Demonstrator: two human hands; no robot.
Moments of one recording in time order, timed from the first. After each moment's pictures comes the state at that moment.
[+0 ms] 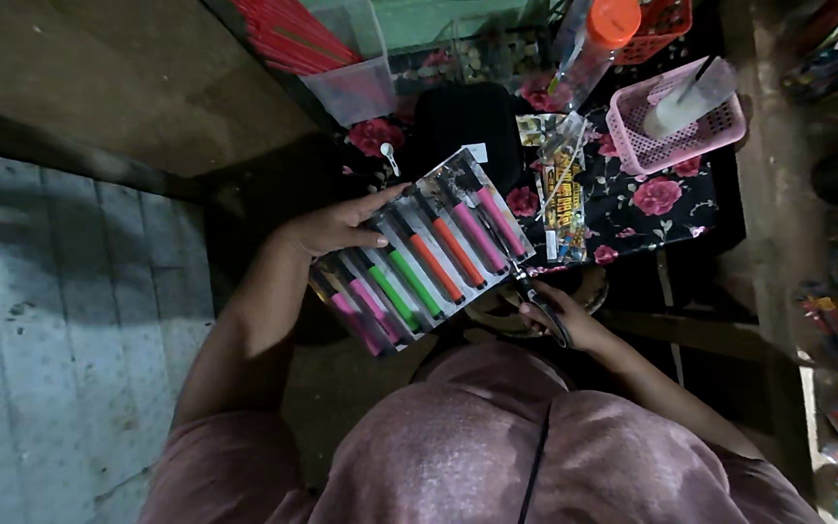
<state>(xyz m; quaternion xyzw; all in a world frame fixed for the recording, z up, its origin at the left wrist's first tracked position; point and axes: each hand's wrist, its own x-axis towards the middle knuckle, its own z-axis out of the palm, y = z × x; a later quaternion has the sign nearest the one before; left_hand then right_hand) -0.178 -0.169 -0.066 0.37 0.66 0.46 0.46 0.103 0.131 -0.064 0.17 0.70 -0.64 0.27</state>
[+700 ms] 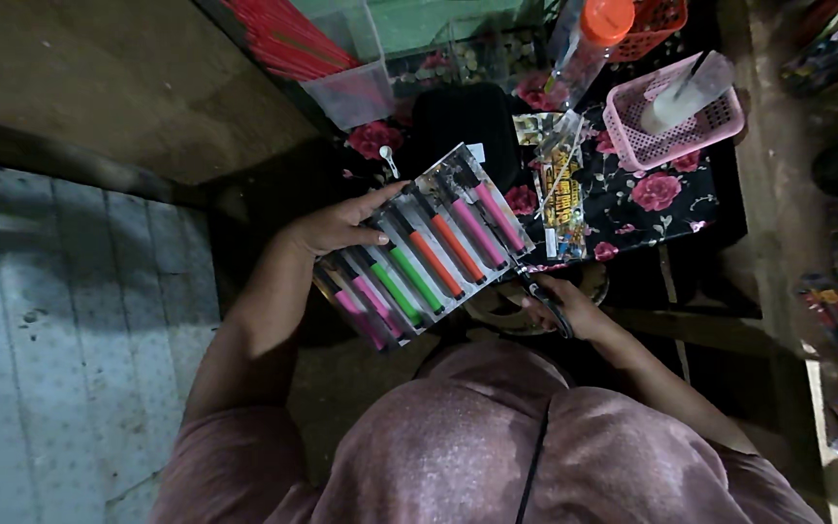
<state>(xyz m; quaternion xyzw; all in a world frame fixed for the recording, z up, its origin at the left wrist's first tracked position) -0.179 -0.164 -0.067 0.38 0.64 0.48 0.47 0.099 0.139 -0.059 0.16 0.72 -0.63 0.25</state>
